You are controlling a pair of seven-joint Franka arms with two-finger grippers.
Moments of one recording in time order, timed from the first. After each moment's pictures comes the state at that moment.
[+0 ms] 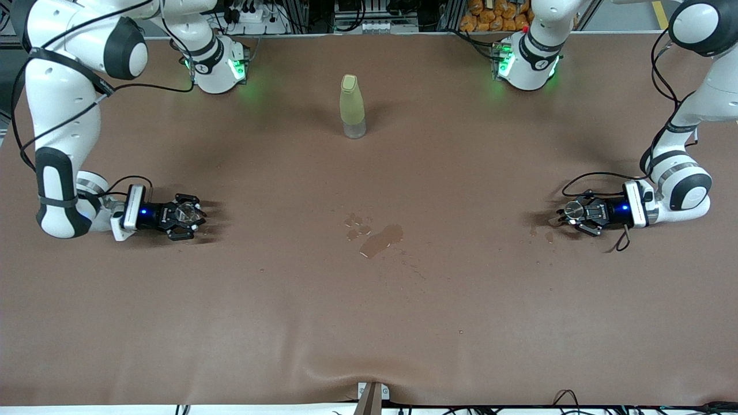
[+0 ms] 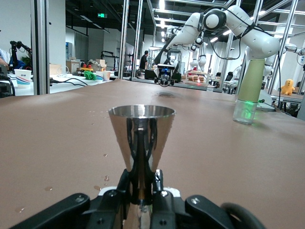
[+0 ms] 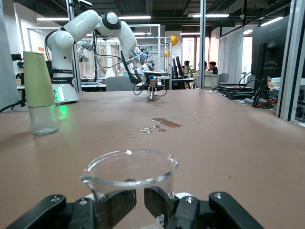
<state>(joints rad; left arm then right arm) 0.70 0.90 -0.23 -1.77 -0.98 1.58 2.52 0.01 0.91 -0.45 -1.81 1.44 1.24 -2.76</state>
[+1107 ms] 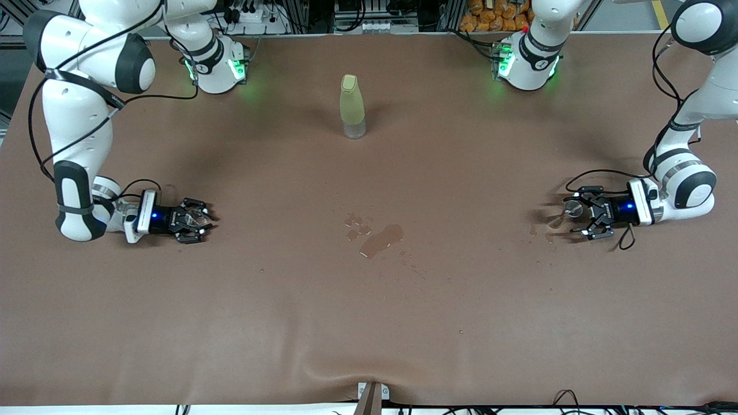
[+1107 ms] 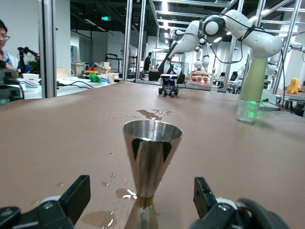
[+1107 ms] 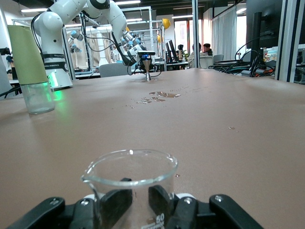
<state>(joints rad) 0.73 0.90 -0.22 -1.76 -0.98 1.57 2.53 0.01 0.99 -0.44 -1.79 1.44 1.31 -2.75</state>
